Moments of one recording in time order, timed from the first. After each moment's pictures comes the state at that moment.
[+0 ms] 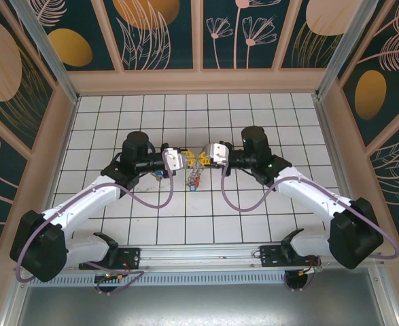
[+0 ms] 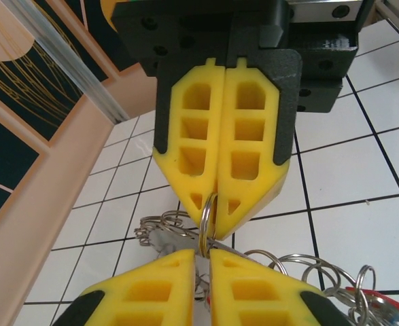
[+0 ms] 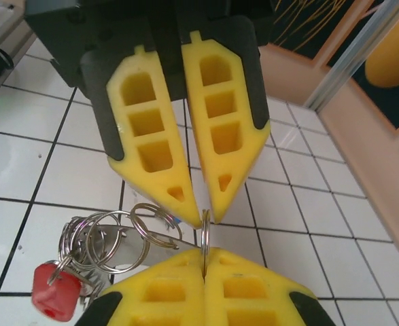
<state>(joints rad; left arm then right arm) -0.54 1.23 0.77 0.13 0.72 0.72 0.61 1.27 0.82 0.08 -0.73 -0.68</state>
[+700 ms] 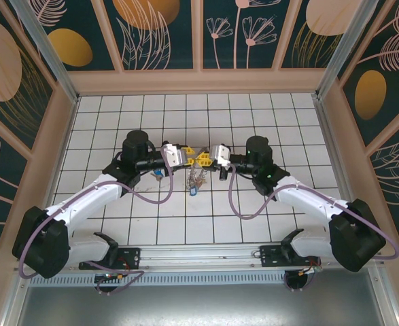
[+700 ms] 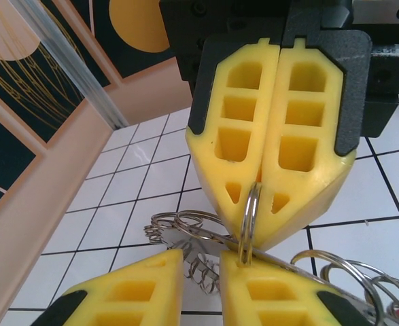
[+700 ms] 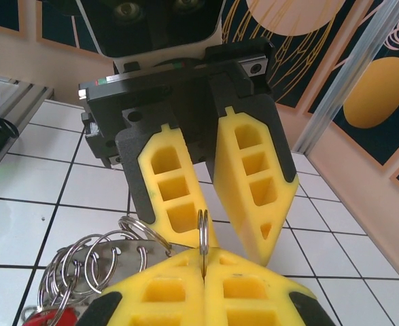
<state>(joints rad) -0.54 1.26 0.76 0.20 0.75 0.63 0.64 1.25 0.68 0.42 -0.75 -0.47</state>
